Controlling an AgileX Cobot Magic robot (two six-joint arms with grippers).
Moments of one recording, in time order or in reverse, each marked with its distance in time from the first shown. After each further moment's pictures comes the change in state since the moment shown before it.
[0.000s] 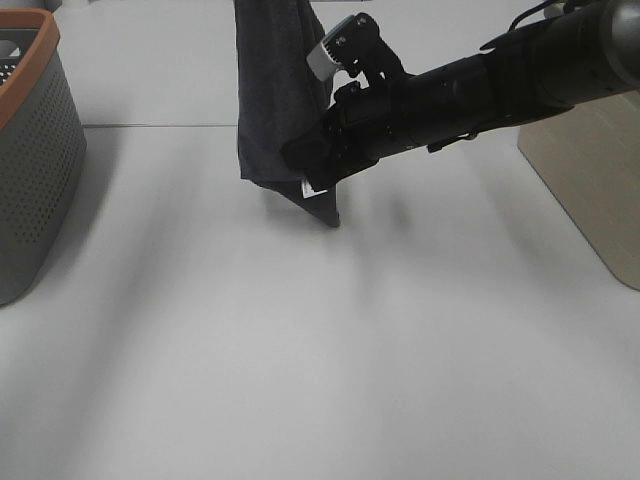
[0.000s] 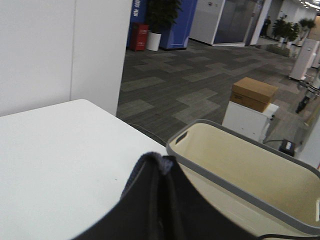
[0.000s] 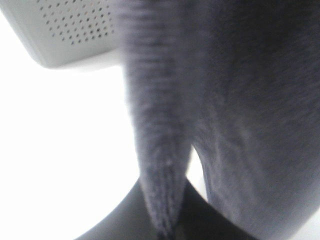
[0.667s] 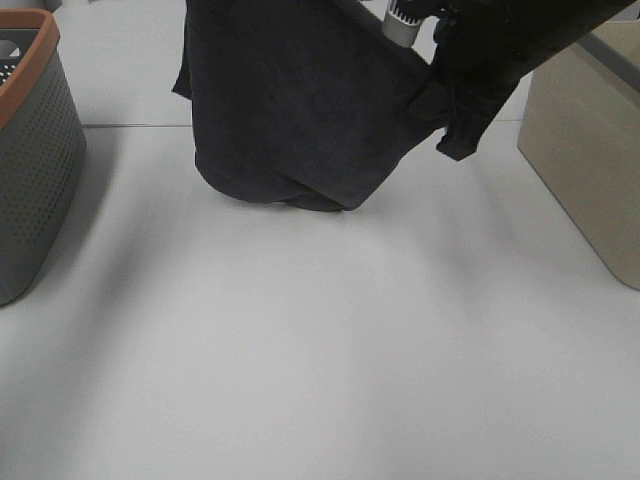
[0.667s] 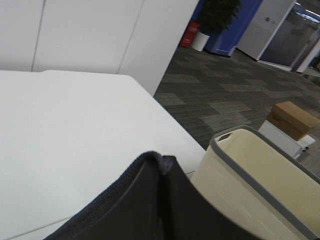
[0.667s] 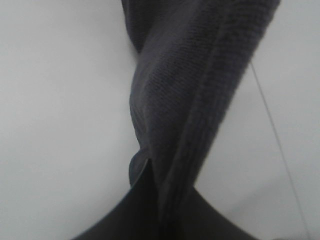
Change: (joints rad) left arm 0.080 -0.007 0.130 -0.003 0.108 -0.153; right arm 0.000 -0.358 0.000 -1.225 0.004 0.802
